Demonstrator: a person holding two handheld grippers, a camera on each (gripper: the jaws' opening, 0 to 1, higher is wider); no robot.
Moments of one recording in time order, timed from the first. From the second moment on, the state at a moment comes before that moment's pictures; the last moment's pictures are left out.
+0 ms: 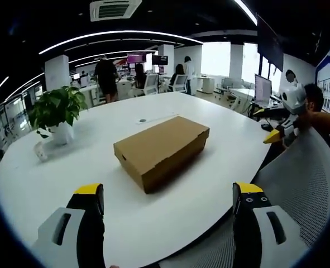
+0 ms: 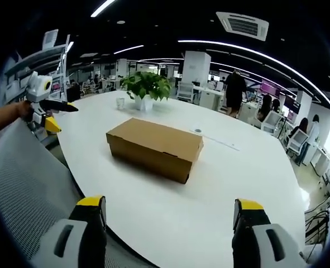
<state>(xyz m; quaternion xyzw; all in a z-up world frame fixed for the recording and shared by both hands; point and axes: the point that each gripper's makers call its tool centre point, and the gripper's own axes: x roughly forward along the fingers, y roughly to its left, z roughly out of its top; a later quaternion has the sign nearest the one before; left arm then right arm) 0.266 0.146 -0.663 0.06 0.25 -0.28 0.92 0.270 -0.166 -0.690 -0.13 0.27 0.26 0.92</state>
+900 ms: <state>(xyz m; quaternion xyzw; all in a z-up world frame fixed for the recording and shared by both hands) 0.313 0.153 -0.674 0.04 0.27 -0.28 0.92 0.319 -0.170 -0.685 -0.15 0.26 0.28 0.91</state>
